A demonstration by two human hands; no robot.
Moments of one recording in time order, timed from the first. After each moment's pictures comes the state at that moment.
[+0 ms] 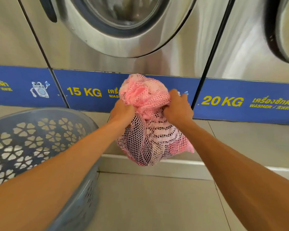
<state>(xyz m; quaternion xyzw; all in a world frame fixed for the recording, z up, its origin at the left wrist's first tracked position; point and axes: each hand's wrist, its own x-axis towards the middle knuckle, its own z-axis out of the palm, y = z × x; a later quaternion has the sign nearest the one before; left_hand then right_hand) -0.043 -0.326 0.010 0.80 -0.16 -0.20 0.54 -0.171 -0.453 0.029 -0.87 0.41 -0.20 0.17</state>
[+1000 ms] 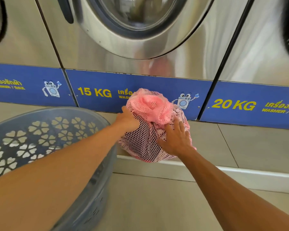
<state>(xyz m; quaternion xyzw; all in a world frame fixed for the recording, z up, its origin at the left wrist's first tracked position) -0.023 -0.305 0.001 0.91 -0.20 -0.21 0.28 -0.170 -0.415 -0.053 -0.93 0.36 -0.01 0.12</state>
